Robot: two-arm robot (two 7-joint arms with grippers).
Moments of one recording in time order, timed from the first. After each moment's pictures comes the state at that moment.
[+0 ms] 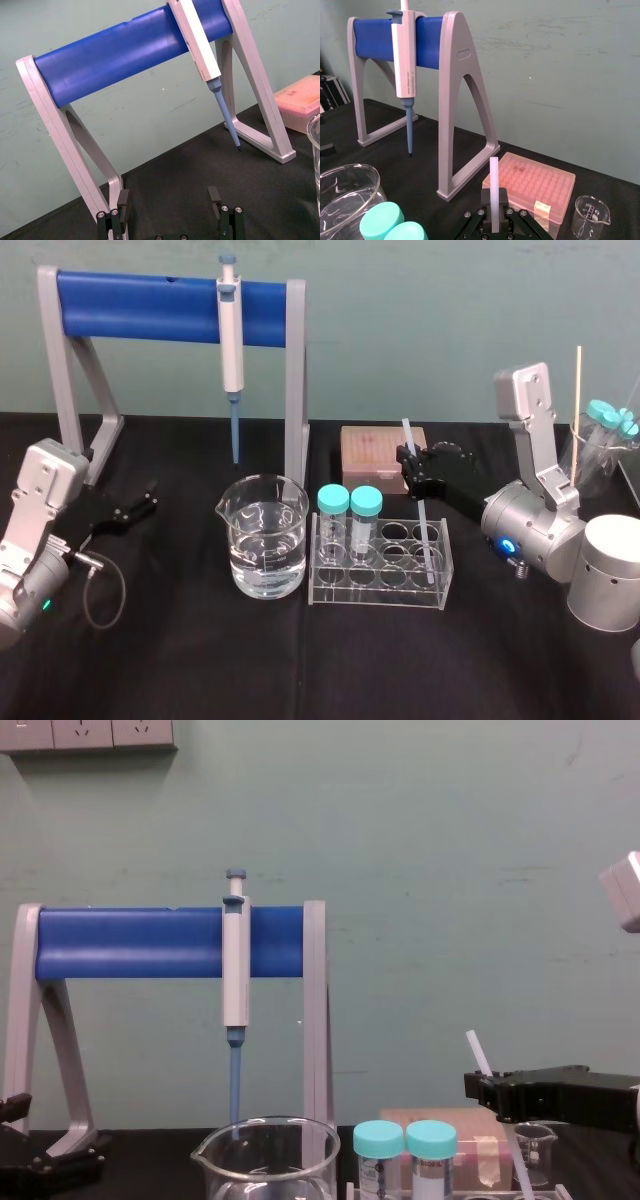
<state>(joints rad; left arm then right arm) -0.20 0.60 0.45 -1.41 -0.25 -0.12 0.03 0.34 0.36 -0.38 -1.40 0.41 0.22 0.27</state>
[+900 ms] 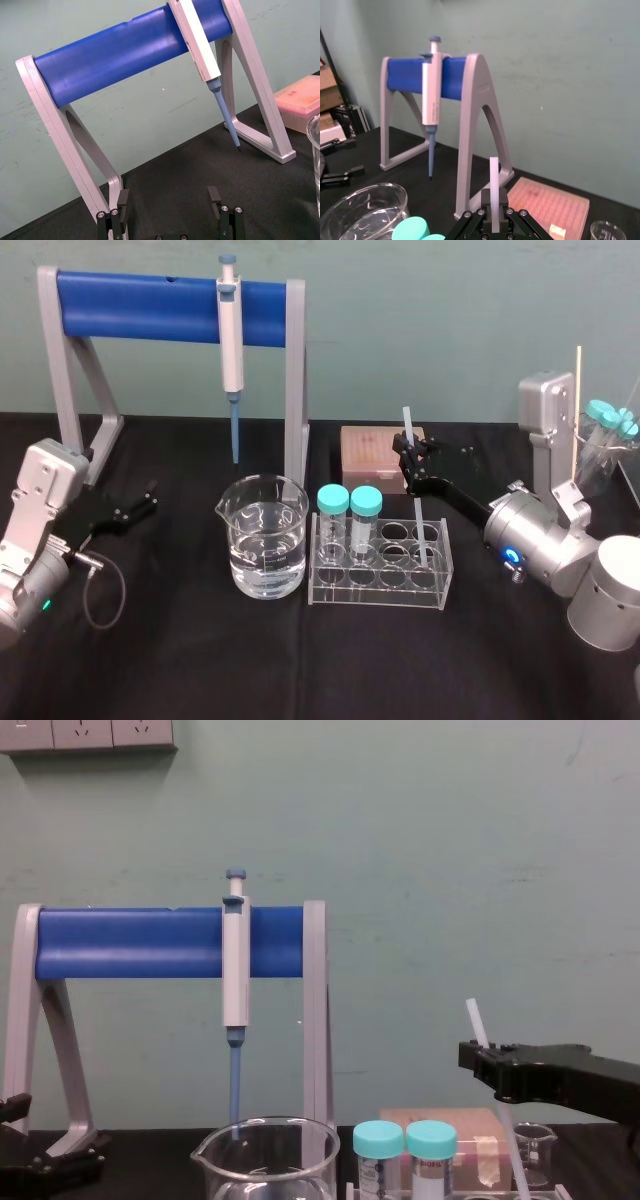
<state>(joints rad) -0.20 0.60 0.45 -1.41 -0.25 -0.12 0.03 0.29 0.33 -0.34 -1.42 0.42 0.07 0.34</state>
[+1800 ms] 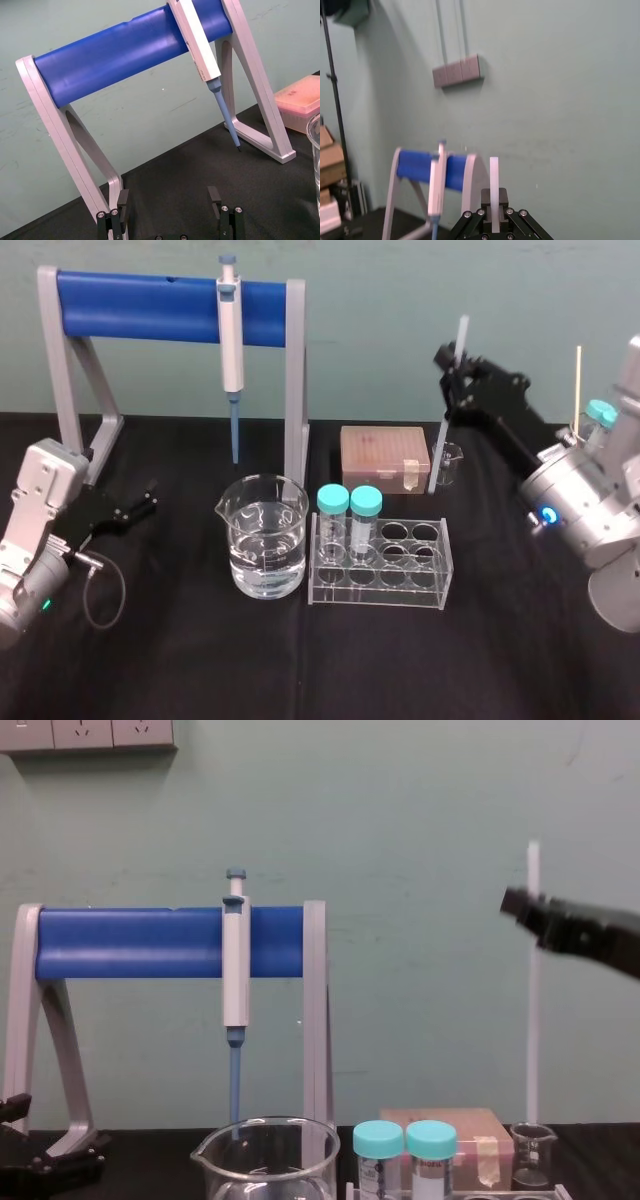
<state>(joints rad) -0.20 0.60 0.45 -1.41 -0.25 -0.12 0.03 0.23 0.30 -0.21 -1.54 0.49 -0.13 0.38</state>
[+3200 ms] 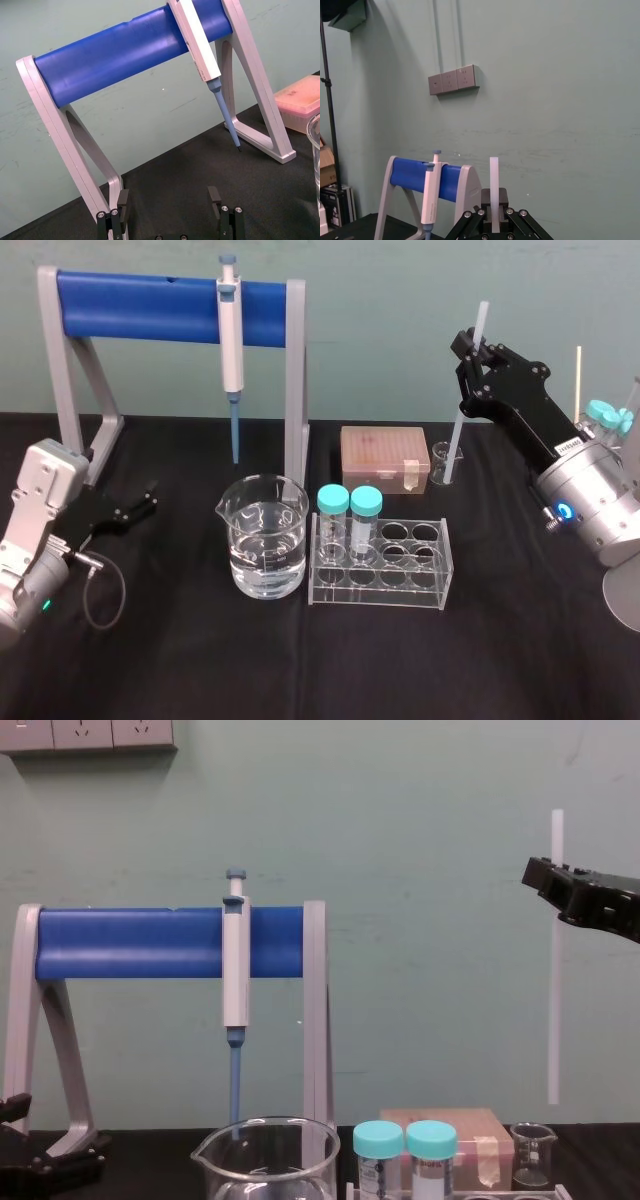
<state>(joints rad) -0.20 0.60 0.45 -1.41 -0.25 -0.12 0.03 0.21 0.31 -0.19 -1.60 0.47 -0.12 0.35</state>
